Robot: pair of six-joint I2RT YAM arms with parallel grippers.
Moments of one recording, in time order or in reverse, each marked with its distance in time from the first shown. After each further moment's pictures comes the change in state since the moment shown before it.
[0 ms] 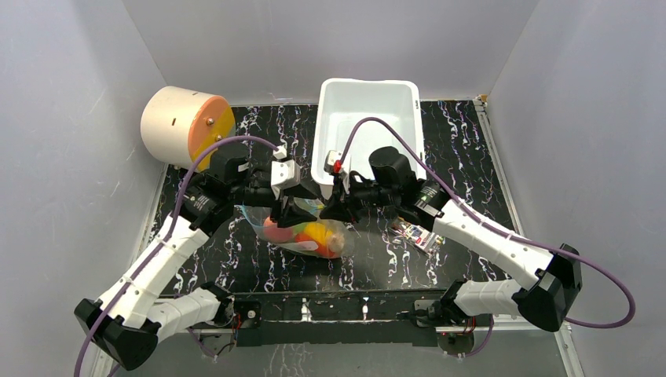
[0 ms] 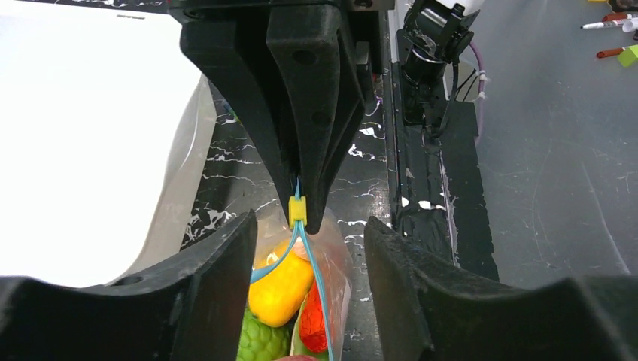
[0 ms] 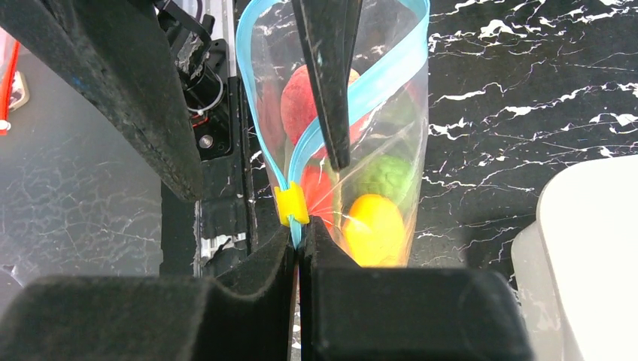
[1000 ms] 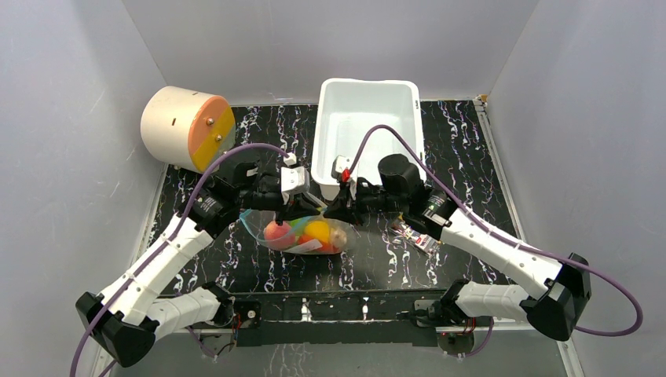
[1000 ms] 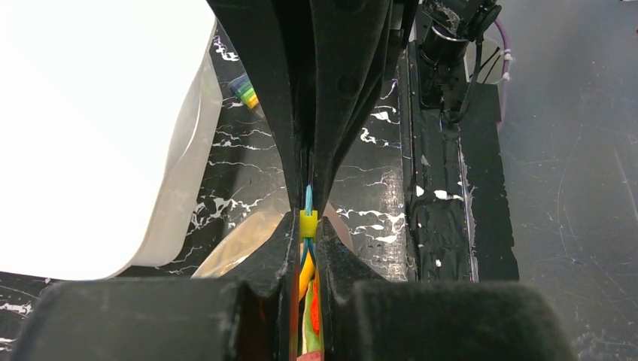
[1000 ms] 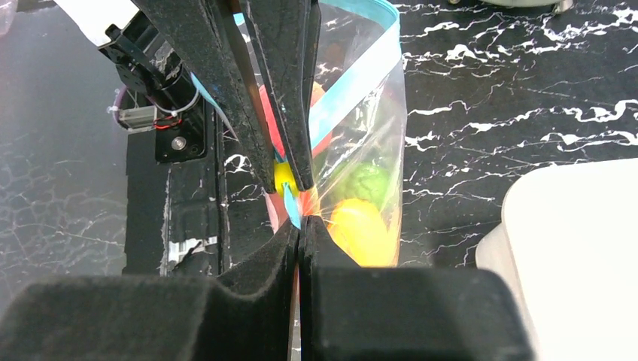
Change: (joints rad) left arm -0.060 0.016 -0.026 0.005 -0.097 0.037; right arm 0.001 -0.075 -0.086 0.076 0.040 -0.057
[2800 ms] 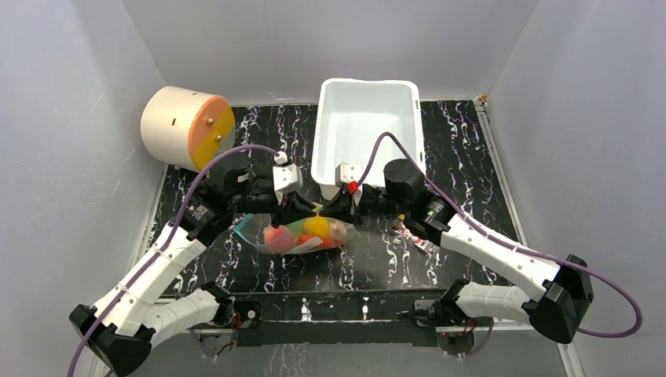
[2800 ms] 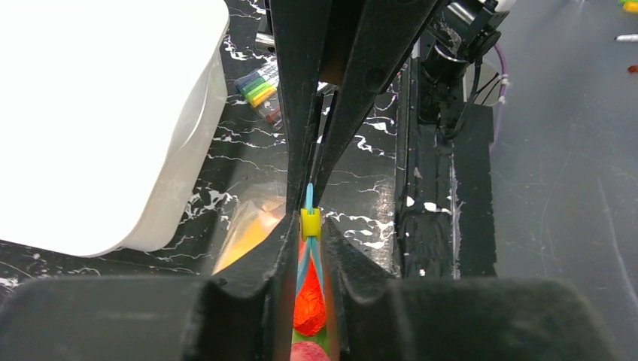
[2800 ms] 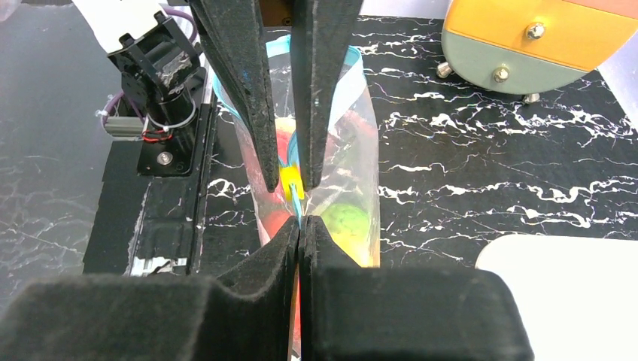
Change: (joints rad) left arm 0.002 -0.074 -0.032 0.021 -0.045 -0.115; right arm 0.002 -0.024 -0.093 0.217 -0.083 -0.101
